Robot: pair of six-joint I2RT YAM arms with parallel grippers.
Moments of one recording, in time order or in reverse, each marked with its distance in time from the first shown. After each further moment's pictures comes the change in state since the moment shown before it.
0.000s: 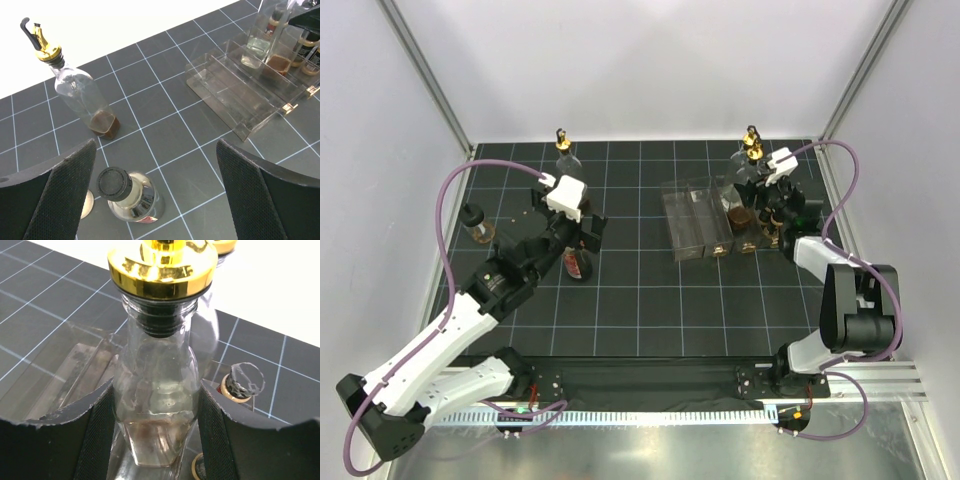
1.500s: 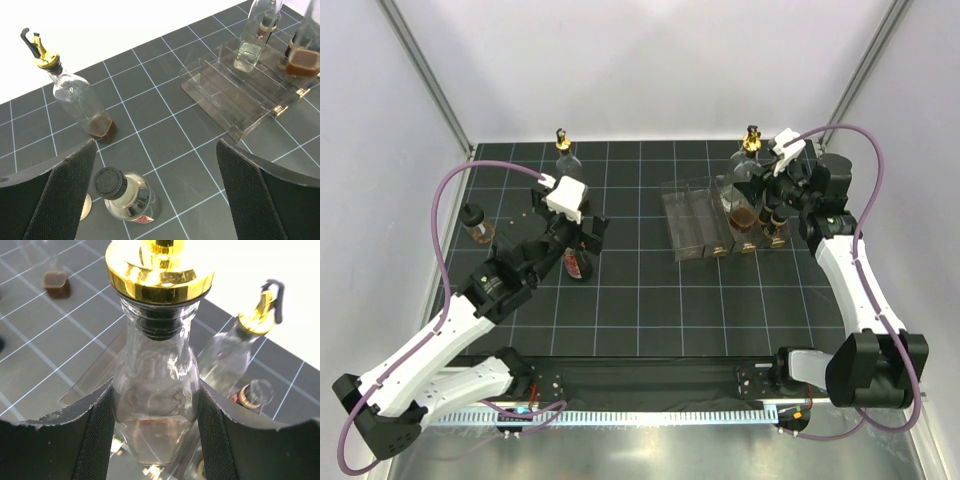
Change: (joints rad) left arm -0.040 -0.010 0.027 -0.023 -0.022 0.001; right arm 0.013 -0.300 0.264 -0.719 -0.178 -0.131
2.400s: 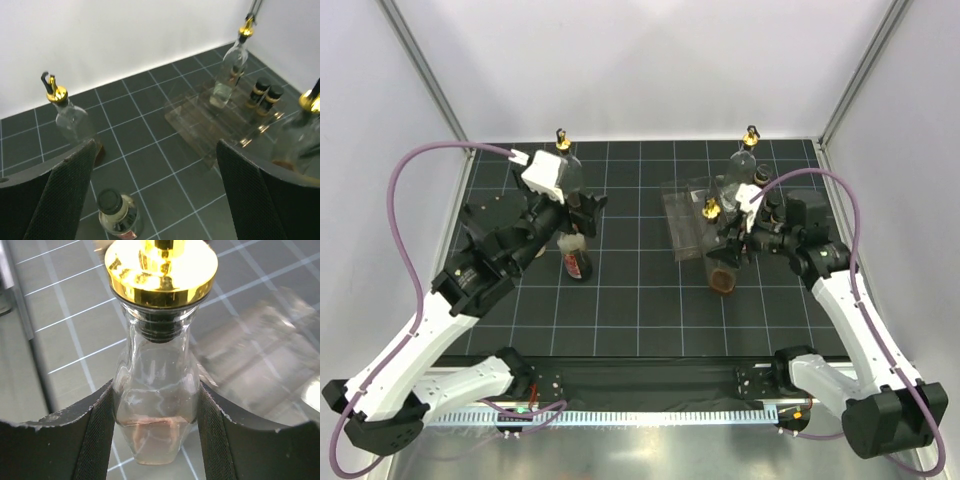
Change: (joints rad) left arm 0.000 0.041 0.269 -0.106 0.035 -0.089; right arm 0.223 -0.216 -0.123 -0.417 -0.206 -0.174
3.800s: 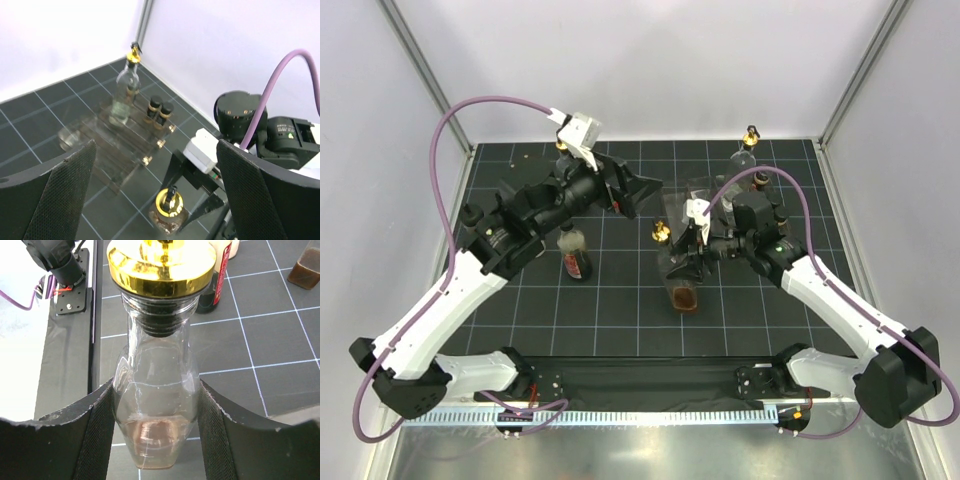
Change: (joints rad) left arm -0.011 0.250 0.197 0.085 0.373 -0.274; right arm 0.307 0.158 -0.012 0.225 -0.061 0.105
